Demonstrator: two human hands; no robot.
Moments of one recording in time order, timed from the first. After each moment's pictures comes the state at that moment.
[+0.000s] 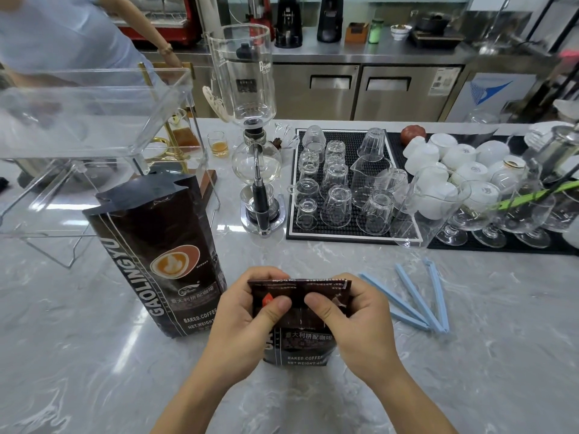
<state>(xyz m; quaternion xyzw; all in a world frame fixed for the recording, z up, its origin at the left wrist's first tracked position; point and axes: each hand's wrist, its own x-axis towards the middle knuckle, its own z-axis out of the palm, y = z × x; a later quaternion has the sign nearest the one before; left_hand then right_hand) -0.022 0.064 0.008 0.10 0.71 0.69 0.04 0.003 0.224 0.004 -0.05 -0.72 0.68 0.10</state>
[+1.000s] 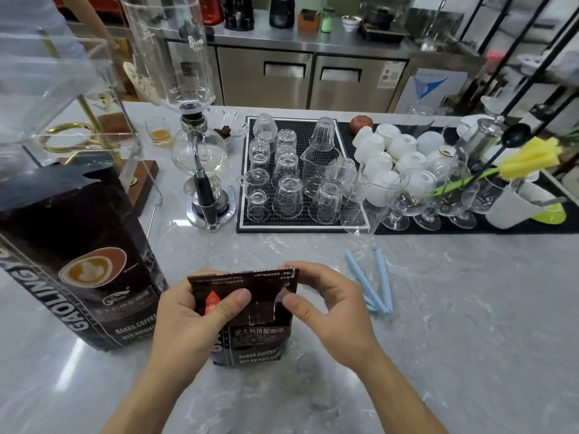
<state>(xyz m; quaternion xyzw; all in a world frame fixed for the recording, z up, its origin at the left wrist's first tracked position) -0.027 0.077 0.001 0.02 0.70 0.71 0.04 0.012 0.269 -0.008 -0.02 -0.74 0.66 0.09</state>
